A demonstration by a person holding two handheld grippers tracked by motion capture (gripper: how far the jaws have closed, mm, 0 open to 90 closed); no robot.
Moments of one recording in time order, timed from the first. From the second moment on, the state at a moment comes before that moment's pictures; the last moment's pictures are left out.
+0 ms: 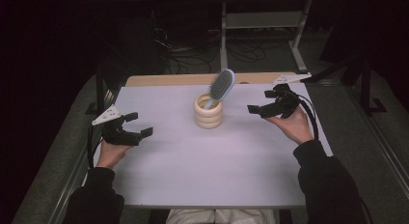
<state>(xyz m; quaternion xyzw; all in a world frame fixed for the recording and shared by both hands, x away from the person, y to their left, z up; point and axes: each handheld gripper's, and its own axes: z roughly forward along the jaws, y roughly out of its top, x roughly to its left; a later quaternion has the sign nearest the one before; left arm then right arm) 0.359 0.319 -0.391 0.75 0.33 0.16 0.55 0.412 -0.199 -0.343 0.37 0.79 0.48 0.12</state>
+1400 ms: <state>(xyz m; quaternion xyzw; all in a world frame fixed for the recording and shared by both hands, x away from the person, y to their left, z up) 0.357 0.313 -0.396 0.76 0.33 0.14 0.53 0.360 -0.237 -0.387 0.38 0.80 0.46 0.12</state>
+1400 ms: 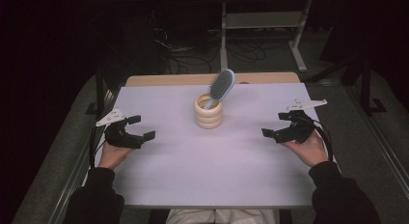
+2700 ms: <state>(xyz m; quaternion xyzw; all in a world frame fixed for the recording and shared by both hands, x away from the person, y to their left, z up) 0.347 0.324 -0.401 0.77 0.34 0.14 0.52 0.309 -0.285 -0.420 0.42 0.77 0.46 0.13</state>
